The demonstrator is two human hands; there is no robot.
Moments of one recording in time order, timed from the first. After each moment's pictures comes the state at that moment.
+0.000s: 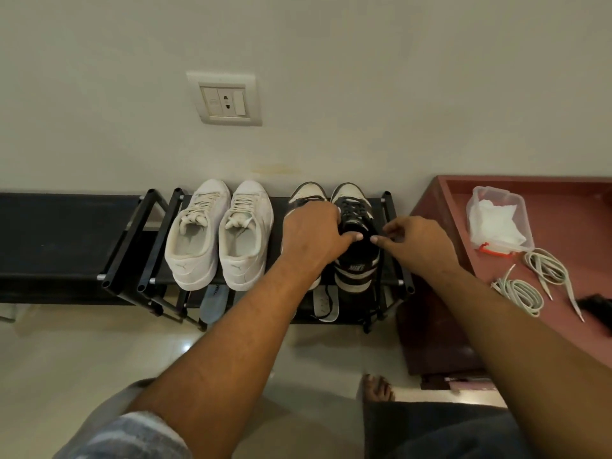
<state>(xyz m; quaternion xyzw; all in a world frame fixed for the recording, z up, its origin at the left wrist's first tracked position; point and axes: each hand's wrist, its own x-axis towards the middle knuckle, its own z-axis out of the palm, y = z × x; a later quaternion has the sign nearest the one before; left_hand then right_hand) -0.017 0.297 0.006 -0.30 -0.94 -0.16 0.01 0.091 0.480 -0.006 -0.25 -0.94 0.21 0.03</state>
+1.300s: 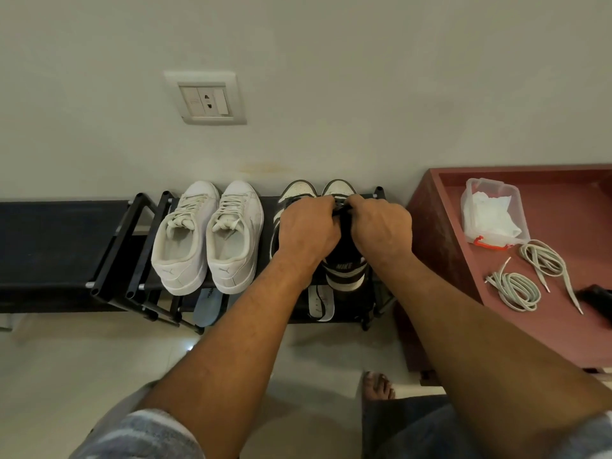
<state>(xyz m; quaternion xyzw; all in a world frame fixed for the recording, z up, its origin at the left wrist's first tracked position) -0.023 0.315 -0.005 -0.30 -0.94 -0.18 0.06 0.047 0.434 -0.001 -0.20 -0.97 -0.03 0.14</state>
